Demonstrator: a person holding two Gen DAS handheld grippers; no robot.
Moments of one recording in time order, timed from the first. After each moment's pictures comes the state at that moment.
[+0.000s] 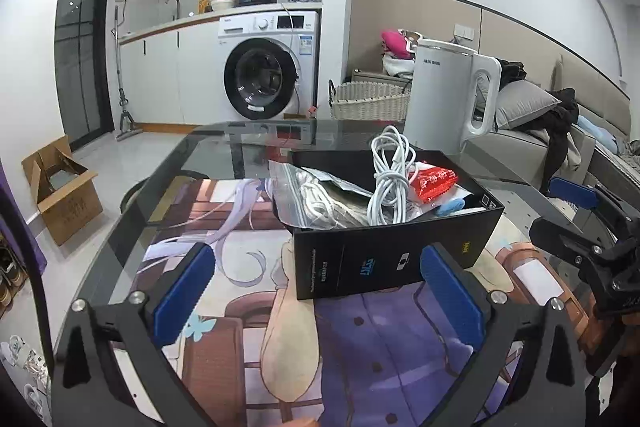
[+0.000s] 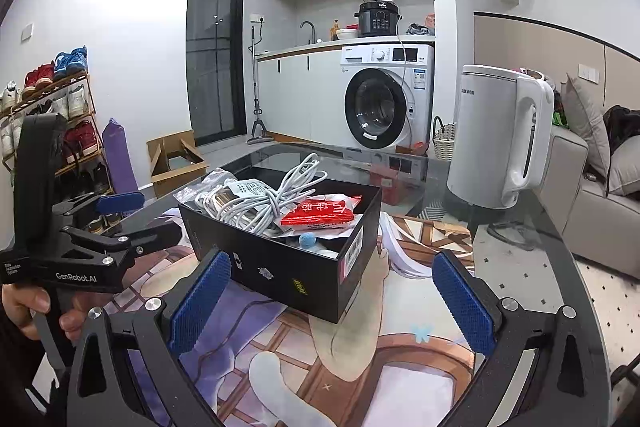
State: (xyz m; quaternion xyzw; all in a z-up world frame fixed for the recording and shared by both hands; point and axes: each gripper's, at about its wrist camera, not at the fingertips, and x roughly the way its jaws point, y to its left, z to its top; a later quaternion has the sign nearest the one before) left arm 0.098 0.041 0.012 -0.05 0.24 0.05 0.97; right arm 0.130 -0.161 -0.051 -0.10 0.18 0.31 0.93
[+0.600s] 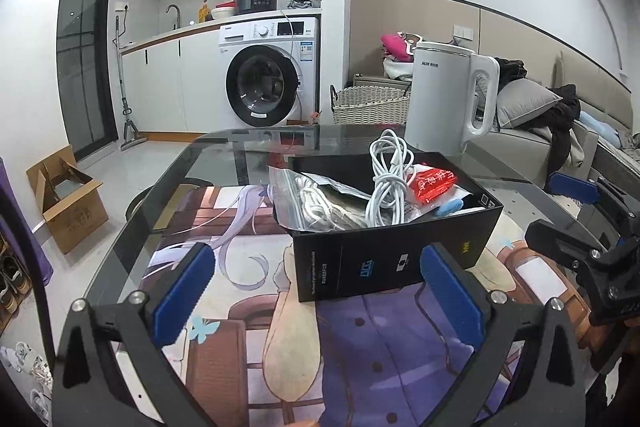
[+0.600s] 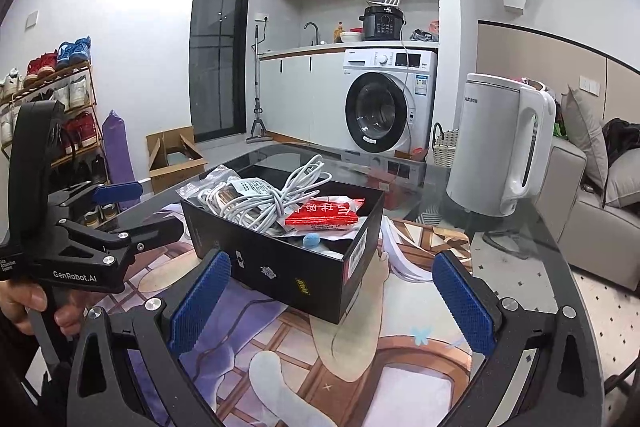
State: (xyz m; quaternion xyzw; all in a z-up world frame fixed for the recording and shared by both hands) left arm 0.095 0.035 0.012 -0.03 0.24 0.06 0.97; right arm 0.124 -0.155 -0.052 -0.12 0.17 0.31 0.93
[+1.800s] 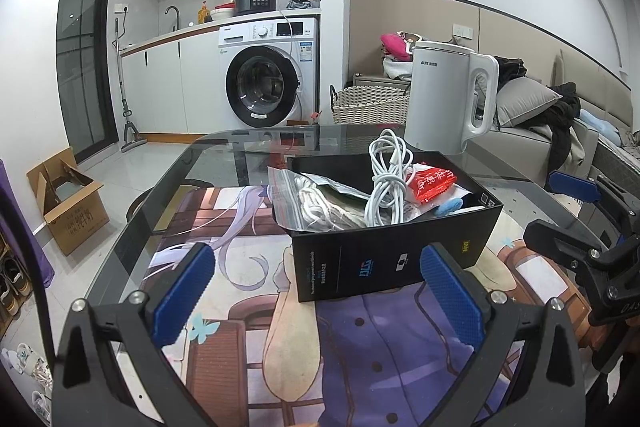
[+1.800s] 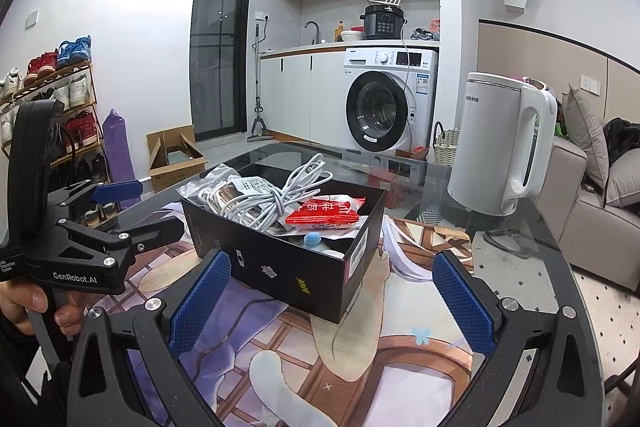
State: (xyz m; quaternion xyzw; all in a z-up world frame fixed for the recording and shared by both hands) left arm 0.092 0.036 0.012 -0.03 0.23 0.06 0.97; right arm 0.124 -0.155 -0.053 -0.12 0.17 0.31 0.93
